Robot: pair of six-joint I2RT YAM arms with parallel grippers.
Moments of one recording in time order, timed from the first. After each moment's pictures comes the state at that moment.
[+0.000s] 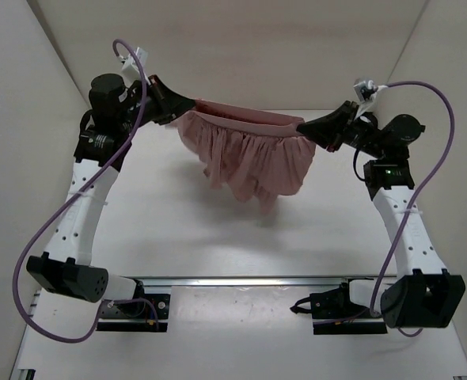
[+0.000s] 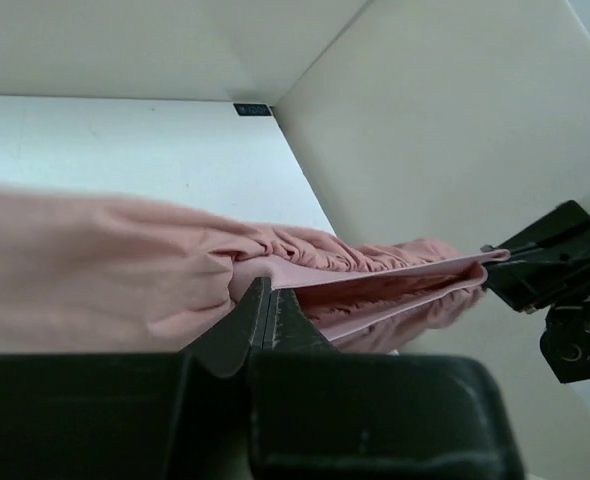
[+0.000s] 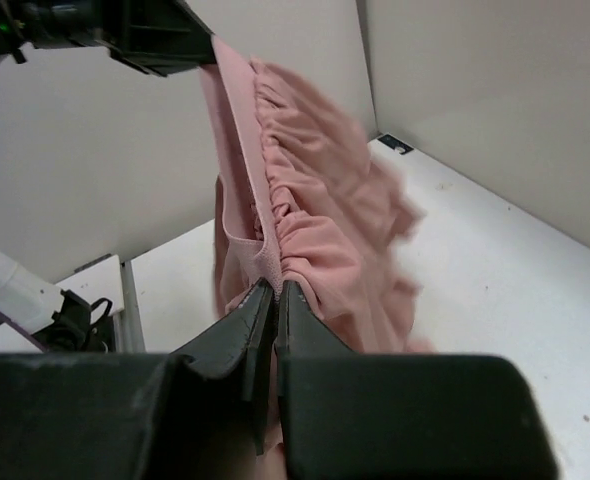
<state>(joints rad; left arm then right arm) -0.21 1.40 1.67 -0.38 0.49 -0.62 0.00 1.21 1.14 0.38 -1.08 0.54</state>
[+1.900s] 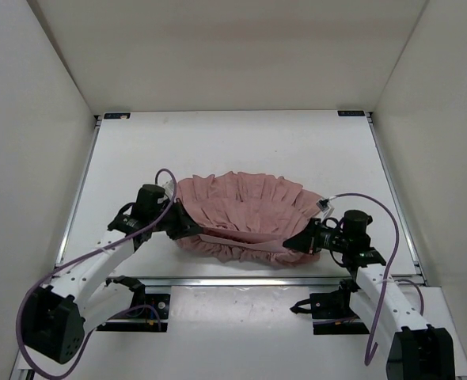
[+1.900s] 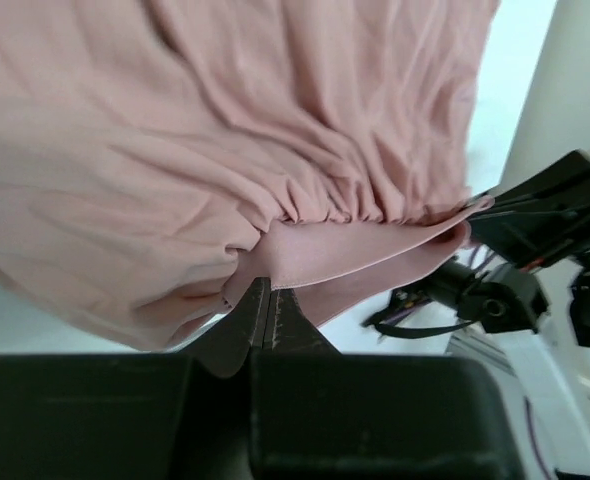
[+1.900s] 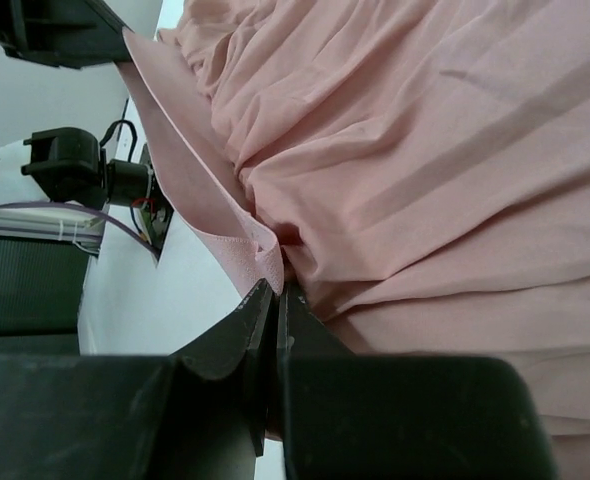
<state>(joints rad) -0.39 0.96 0.55 -0.38 0.43 -0.81 0.09 0.71 0.17 -0.01 -0.97 0.50</state>
